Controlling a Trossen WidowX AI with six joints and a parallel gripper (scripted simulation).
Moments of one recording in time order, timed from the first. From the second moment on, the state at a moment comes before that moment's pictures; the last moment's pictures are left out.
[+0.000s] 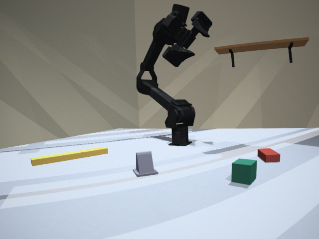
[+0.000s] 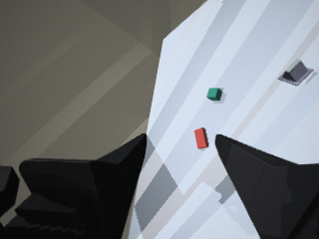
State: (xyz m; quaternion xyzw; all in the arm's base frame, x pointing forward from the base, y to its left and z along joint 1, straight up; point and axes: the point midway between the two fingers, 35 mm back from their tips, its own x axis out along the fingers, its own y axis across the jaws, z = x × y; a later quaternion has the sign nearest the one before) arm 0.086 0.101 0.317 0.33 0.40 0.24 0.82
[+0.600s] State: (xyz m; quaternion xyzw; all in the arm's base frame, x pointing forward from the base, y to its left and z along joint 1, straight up) arm 0.133 0.102 0.305 0.27 0.40 0.13 0.87
